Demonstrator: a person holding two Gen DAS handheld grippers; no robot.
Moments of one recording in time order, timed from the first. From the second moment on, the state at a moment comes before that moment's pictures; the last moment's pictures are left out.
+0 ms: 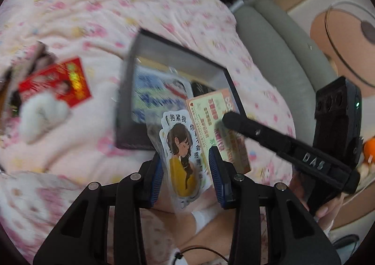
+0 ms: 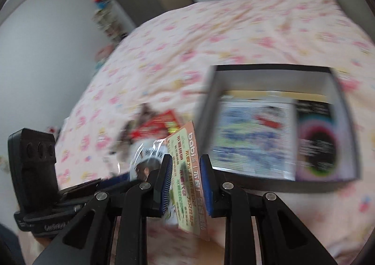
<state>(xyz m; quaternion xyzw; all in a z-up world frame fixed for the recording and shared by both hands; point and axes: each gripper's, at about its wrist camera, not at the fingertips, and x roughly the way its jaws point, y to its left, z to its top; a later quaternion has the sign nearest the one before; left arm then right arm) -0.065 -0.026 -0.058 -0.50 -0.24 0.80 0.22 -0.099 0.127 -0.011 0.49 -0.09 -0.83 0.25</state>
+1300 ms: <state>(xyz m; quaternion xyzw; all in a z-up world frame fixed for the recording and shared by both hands) -0.103 0.082 -0.144 -0.56 0.01 0.81 0.17 -0.002 0.233 -0.135 0.59 -0.20 -0.77 0.14</state>
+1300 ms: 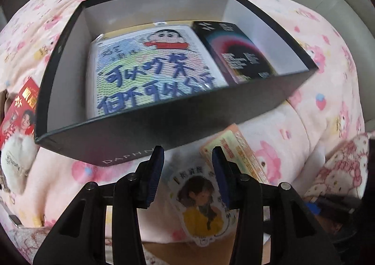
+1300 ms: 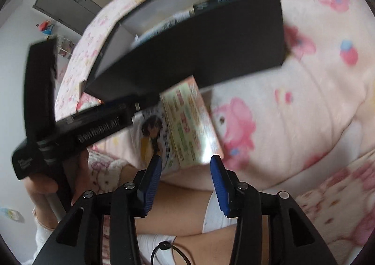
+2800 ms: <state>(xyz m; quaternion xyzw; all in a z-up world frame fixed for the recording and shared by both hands) -0.097 0.053 -0.157 -0.61 -0.15 0.73 0.25 -0.012 0.246 -0.144 0.56 -0.26 -0.78 0.03</state>
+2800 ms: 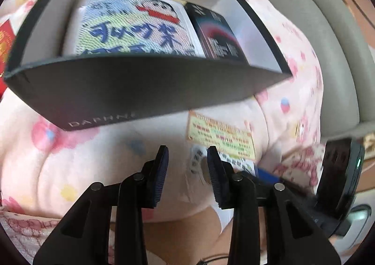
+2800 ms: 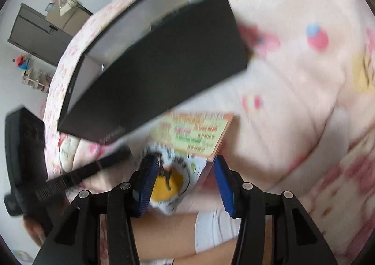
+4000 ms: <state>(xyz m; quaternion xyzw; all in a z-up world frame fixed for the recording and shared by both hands) -0.107 0.076 -0.113 -0.57 -0.20 0.70 0.39 -0.060 0.228 -0.041 0.46 -0.14 -0.86 0.16</state>
